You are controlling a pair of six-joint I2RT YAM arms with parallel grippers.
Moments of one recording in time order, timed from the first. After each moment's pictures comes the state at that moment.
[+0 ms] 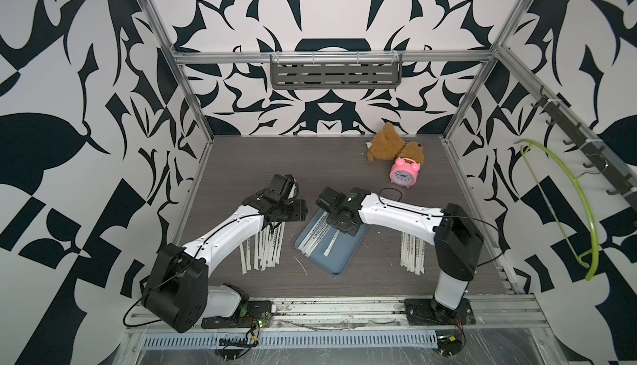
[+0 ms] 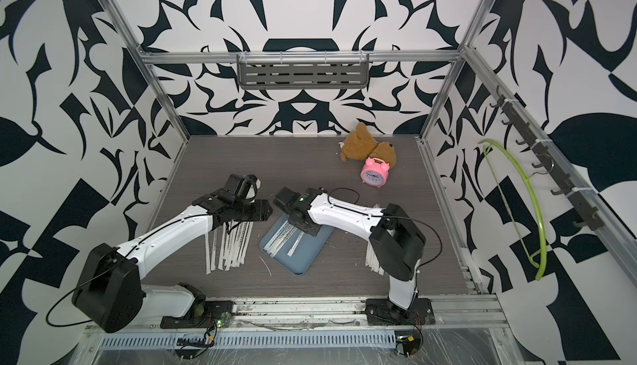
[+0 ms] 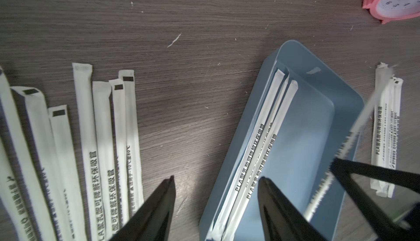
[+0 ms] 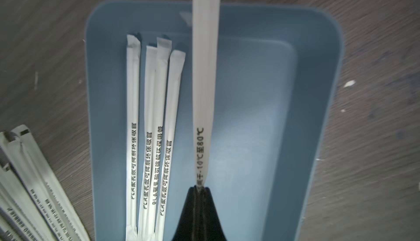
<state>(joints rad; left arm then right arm) -0.52 1.34 0.88 -0.51 0.12 -0.45 0.95 1.86 1.38 -0.90 0.21 1.48</state>
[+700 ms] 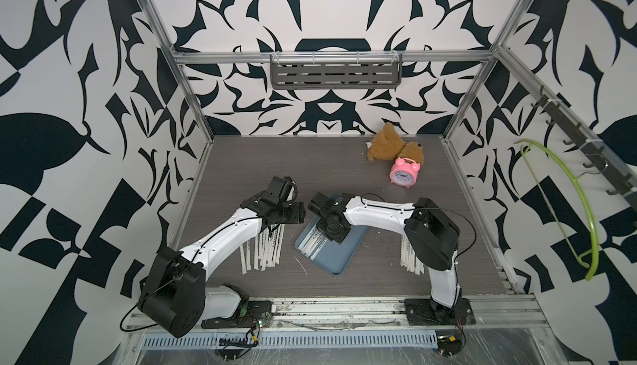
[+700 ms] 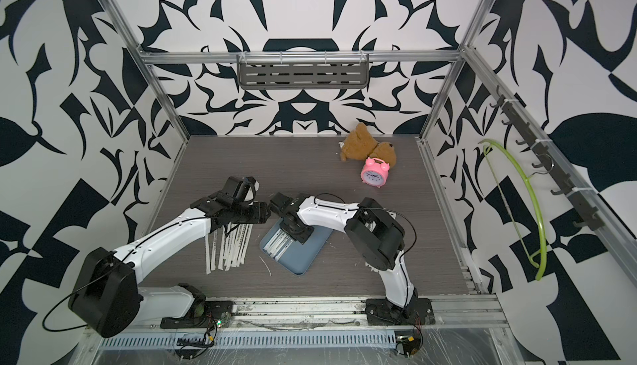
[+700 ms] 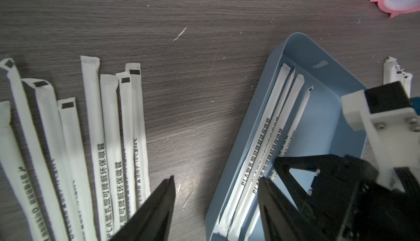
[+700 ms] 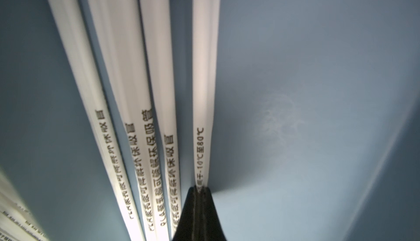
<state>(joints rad) -0.52 1.32 0.86 -0.52 0.11 -0.43 0.94 1.99 1.39 -0.78 0.03 1.60</state>
